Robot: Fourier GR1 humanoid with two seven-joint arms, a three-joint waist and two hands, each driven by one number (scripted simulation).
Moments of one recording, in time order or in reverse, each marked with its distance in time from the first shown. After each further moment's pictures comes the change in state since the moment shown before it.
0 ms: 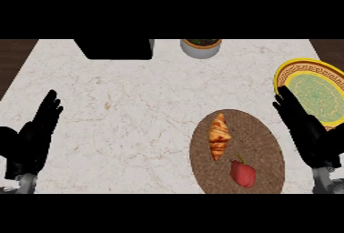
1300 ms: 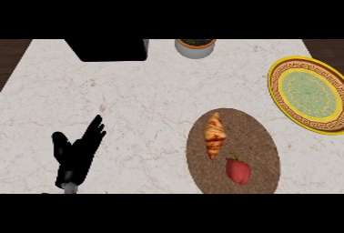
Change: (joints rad) left arm 0.036 -0.220 -0.080 0.219 0.090 -0.148 -0.041; right arm 0.624 -0.217 -0.148 -0.550 0.765 -0.416 -0.025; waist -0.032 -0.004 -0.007
